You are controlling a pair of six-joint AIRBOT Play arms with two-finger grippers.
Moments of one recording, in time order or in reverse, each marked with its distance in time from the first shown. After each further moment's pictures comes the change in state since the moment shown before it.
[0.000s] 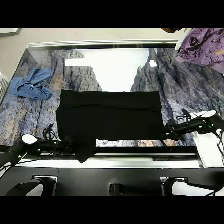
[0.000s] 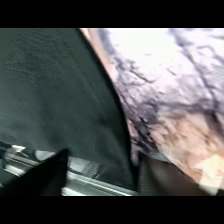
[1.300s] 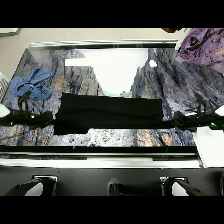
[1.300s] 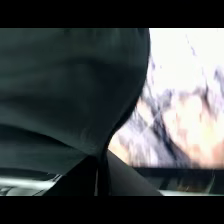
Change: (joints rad) left arm 0.109 -0.075 0.602 0.358 -0.253 -0.009; right arm 0.075 0.336 0.054 -0.054 -0.058 0.064
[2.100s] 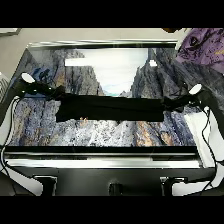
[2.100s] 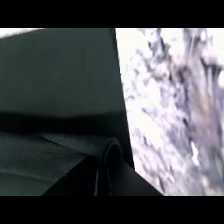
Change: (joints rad) left arm -0.032 -0.769 0.725 -0.037 0.026 0.089; right arm 0.154 -0.506 0.386 -0.117 -0.196 0.079
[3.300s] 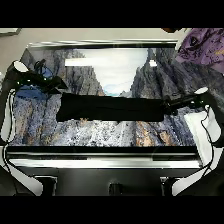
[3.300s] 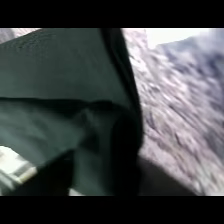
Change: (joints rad) left arm 0.008 -0.042 0.245 -0.003 -0.181 -0.072; right arm -0.119 -0.246 0.161 0.324 0.289 -0.052
